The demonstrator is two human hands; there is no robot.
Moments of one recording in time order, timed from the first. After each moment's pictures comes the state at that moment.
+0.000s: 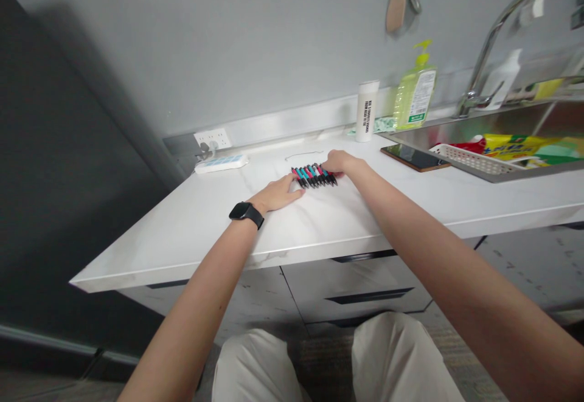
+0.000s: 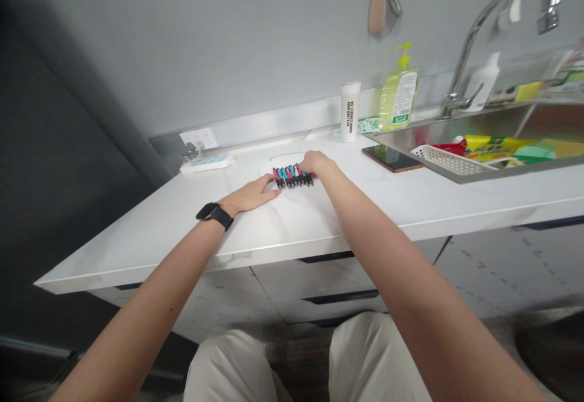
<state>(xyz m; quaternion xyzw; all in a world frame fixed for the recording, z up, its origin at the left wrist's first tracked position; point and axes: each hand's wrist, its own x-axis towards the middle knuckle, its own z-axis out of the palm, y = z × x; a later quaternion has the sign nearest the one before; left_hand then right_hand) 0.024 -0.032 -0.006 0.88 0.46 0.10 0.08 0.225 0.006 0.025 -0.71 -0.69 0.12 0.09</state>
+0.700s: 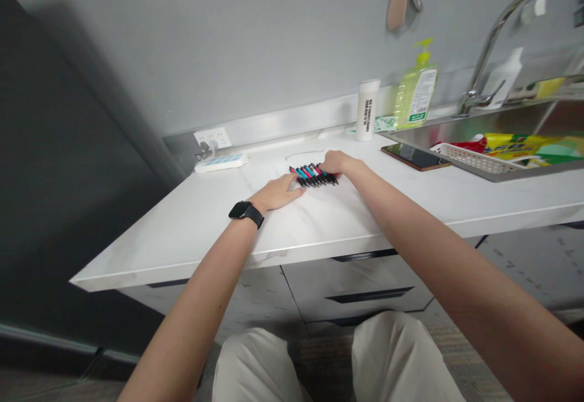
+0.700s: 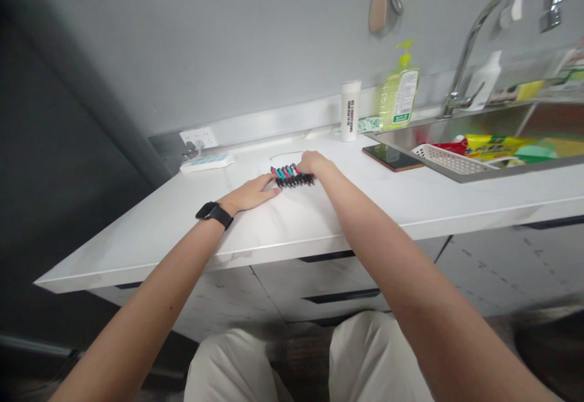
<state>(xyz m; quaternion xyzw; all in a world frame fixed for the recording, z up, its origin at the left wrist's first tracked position) 0.024 -0.028 -0.008 0.88 0.45 0.10 0.07 0.222 0.018 0.016 -0.69 -0.71 0.09 0.08</state>
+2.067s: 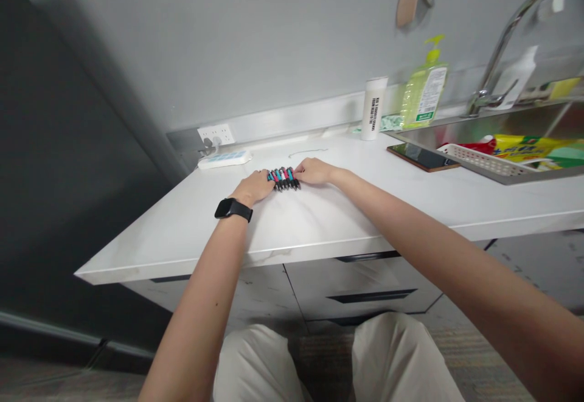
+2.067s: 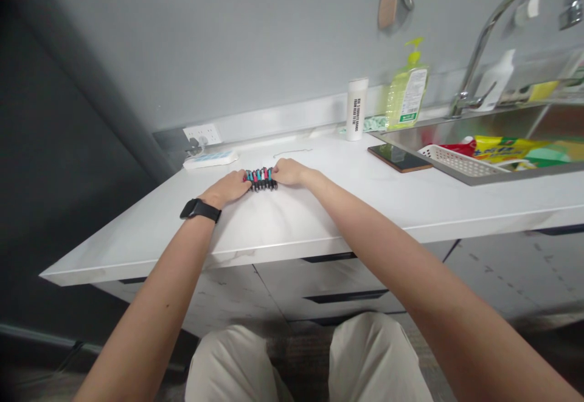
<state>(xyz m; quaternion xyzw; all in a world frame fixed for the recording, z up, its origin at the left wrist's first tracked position) -0.016 -0.015 0.006 0.74 0.67 0.02 -0.05 0.173 -0.002 0.010 -0.51 -0.84 0.11 0.14</state>
